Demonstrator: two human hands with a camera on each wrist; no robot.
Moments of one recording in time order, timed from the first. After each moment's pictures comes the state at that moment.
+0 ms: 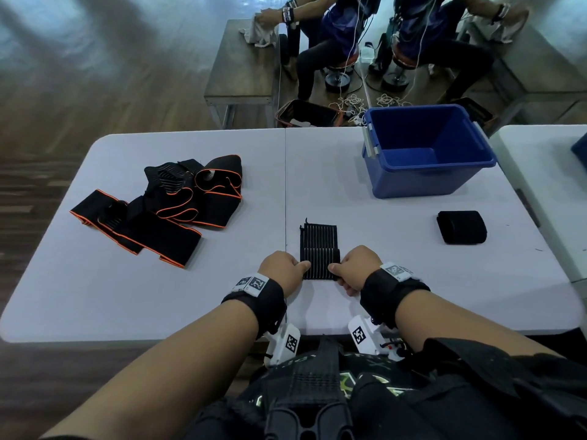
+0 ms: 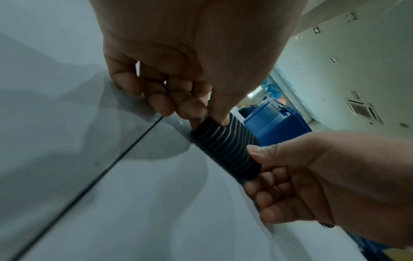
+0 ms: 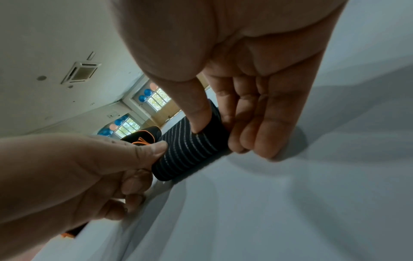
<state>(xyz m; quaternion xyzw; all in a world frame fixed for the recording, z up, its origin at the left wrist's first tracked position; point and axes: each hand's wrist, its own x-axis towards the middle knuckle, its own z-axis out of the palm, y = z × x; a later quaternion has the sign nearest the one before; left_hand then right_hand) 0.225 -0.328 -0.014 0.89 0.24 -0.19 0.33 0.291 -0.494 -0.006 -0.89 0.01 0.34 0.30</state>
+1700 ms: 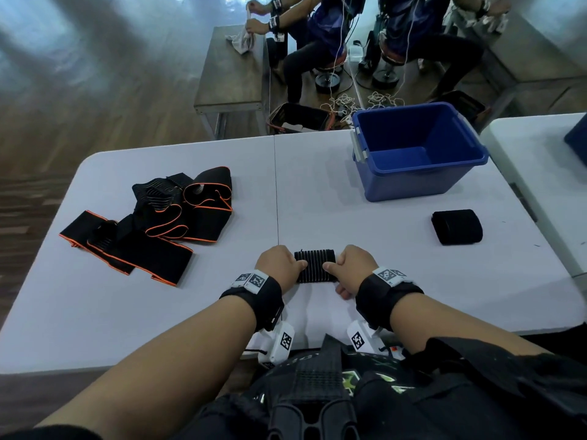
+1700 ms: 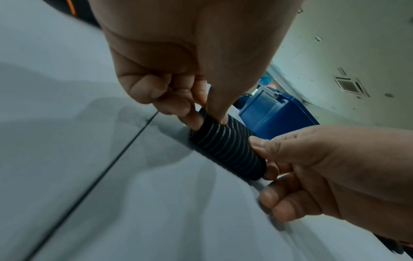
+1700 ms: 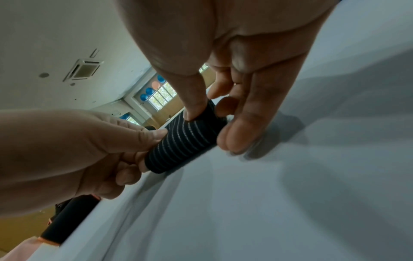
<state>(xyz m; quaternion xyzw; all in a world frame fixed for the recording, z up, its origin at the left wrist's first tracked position) 0.257 -0.327 -0.004 0.91 0.22 -0.17 0.30 0.301 -0.497 -0.006 -0.87 0.03 0.30 0.39</state>
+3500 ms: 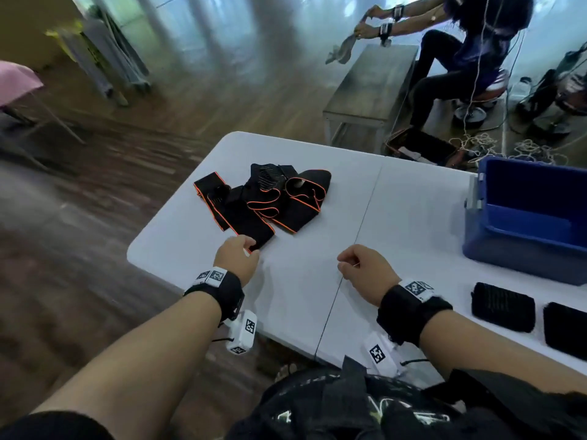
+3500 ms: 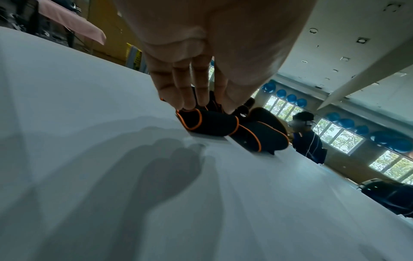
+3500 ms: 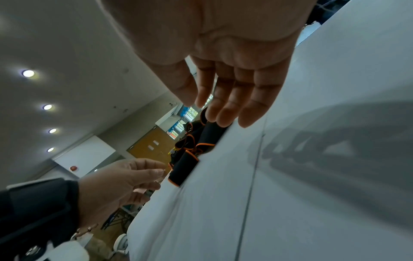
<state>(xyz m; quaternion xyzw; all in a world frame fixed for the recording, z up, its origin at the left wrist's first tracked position) 0.136 -0.194 0.011 0.84 0.48 0.07 0.26 0.317 -0.423 0.010 -0.81 -0.31 0.31 0.40</state>
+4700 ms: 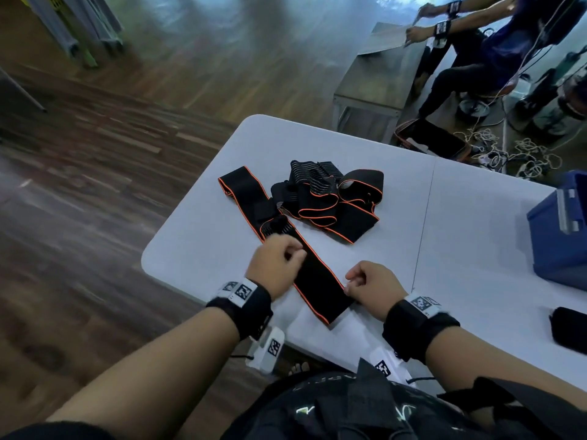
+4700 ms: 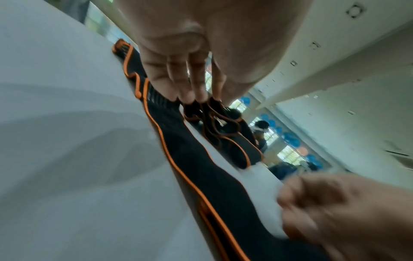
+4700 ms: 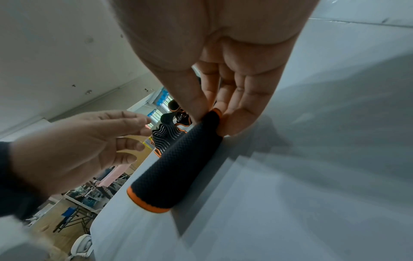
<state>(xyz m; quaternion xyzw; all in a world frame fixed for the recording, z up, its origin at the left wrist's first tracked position) 0.115 -0.118 0.005 0.87 0.33 0.10 0.36 0.249 -0.301 -0.008 -0.86 -0.25 0.33 0.30</state>
